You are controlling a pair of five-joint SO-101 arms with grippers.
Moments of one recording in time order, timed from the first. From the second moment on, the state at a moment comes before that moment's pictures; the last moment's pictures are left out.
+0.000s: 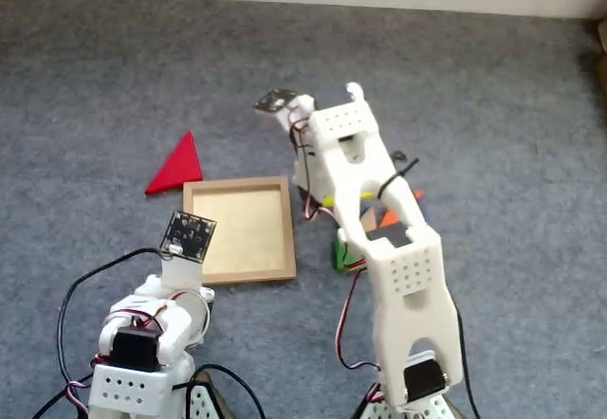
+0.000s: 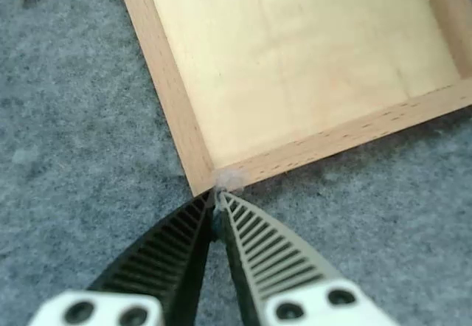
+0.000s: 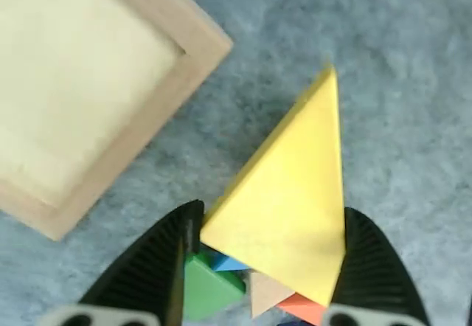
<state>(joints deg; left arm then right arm) 1.5 -102.4 96.0 76.4 -1.3 -26.4 41.9 -37.1 95.3 31.9</state>
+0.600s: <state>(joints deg) 1.5 -102.4 96.0 76.4 -1.3 -38.9 41.9 -45.9 99.6 3.4</state>
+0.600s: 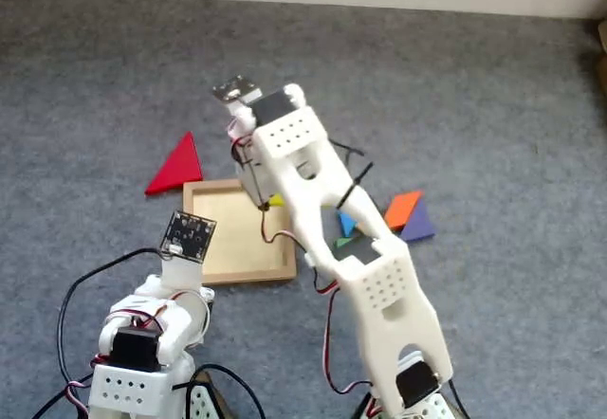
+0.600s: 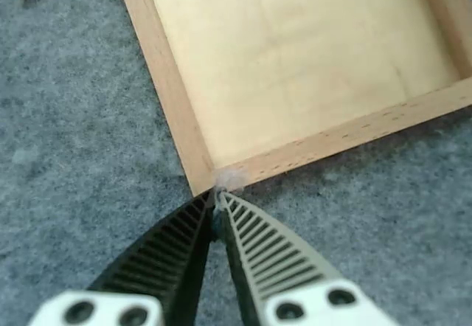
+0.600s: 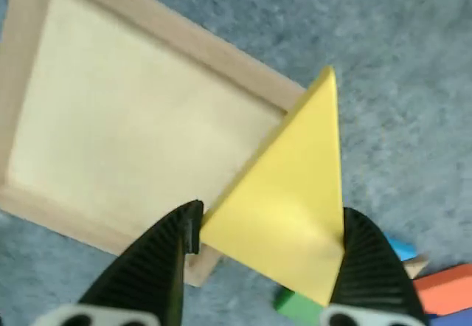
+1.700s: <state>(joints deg) 1.5 -102.4 96.0 76.4 -1.3 -44.1 28.7 -34.8 99.6 -11.1</state>
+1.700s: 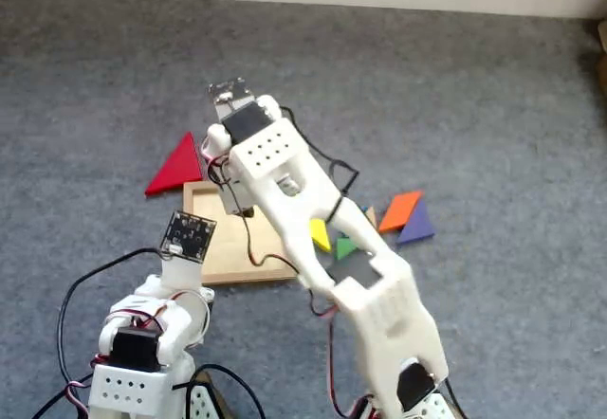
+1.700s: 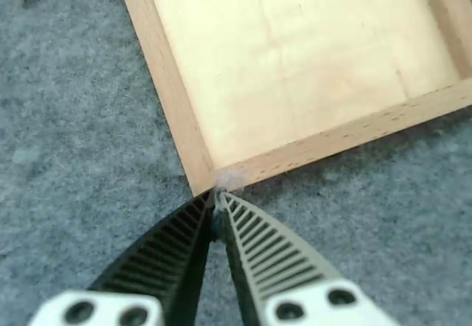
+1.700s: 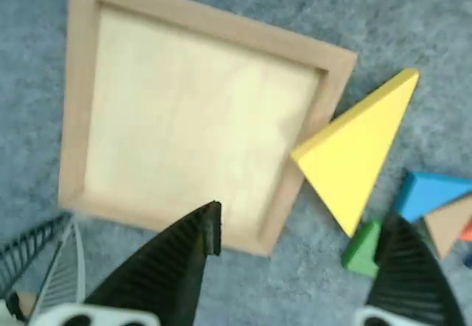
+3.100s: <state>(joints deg) 1.5 -102.4 96.0 76.4 -1.3 -27.6 -1.4 30.9 52.7 4.7</state>
